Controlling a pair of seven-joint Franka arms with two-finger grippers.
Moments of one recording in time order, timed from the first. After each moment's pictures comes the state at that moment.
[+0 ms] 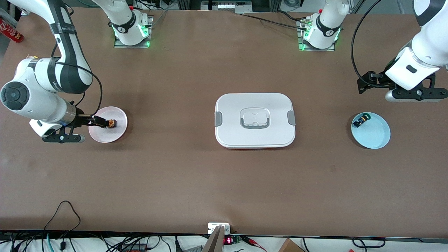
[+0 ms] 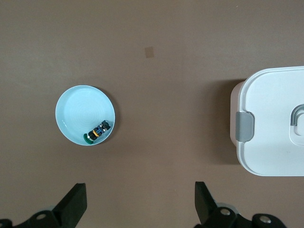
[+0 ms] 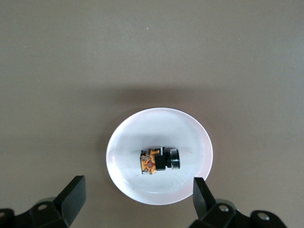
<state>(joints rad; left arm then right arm) 0.02 -0.01 -0.13 -1.69 0.05 1.63 -0.11 0.06 0.29 -0.05 -1.90 -0.06 2.09 0.03</state>
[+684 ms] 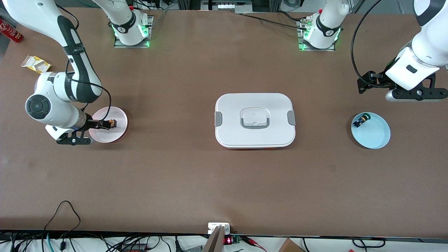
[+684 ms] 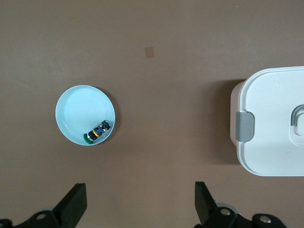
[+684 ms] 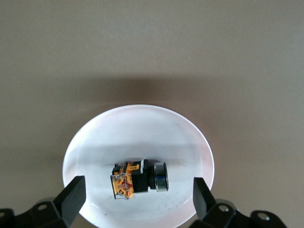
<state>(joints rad) 0.02 -0.01 -0.13 -1.69 0.05 1.63 -0.11 0.02 0.40 -0.05 -2.00 -0.09 2.27 0.03</state>
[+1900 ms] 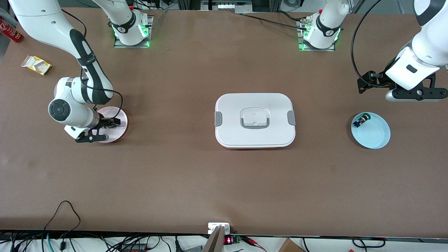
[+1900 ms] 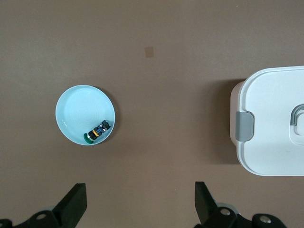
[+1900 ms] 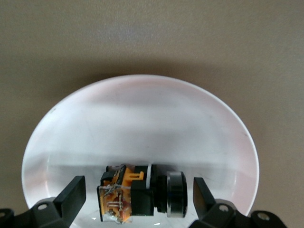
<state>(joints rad) 0.02 -0.01 -0.13 -1.69 0.05 1.62 -0.11 0.02 0.48 -0.05 -2.09 -0.09 2.40 -0.08</state>
